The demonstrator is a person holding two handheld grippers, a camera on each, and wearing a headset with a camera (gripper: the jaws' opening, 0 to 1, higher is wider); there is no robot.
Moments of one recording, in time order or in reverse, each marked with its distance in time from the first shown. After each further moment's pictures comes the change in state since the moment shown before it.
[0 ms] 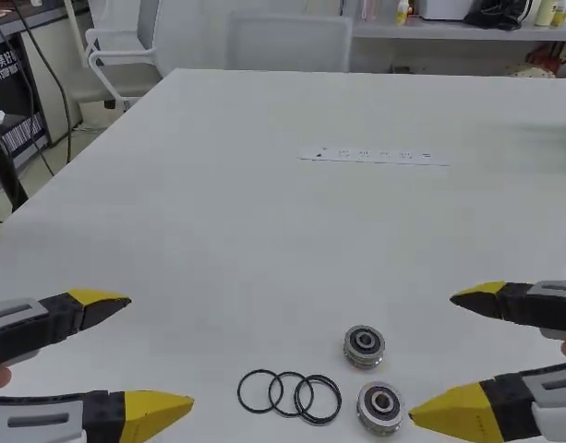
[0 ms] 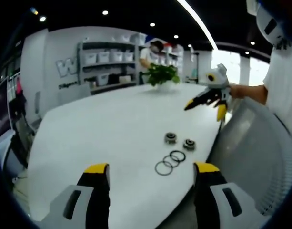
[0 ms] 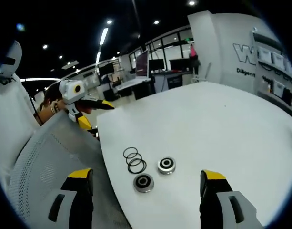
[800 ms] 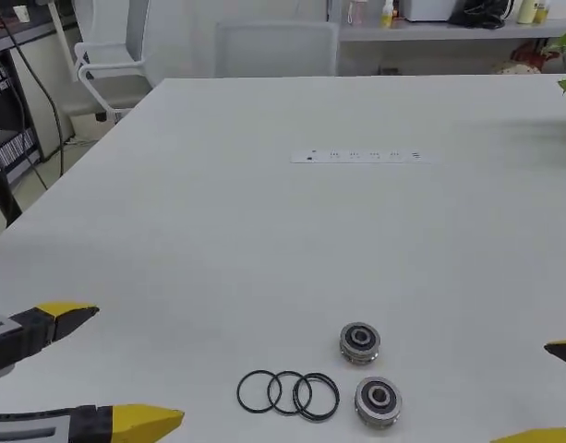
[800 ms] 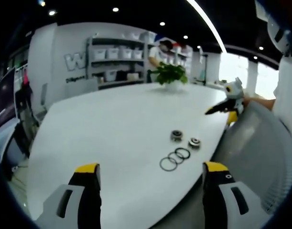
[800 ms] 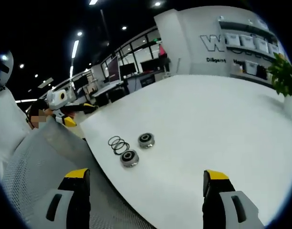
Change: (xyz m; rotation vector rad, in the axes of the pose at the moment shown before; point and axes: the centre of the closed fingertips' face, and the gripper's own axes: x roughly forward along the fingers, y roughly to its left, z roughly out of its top) left arm -0.006 0.009 -0.010 -0.068 0.008 0.051; right arm -0.037 -0.015 -0.051 0.188 -0.040 -0.169
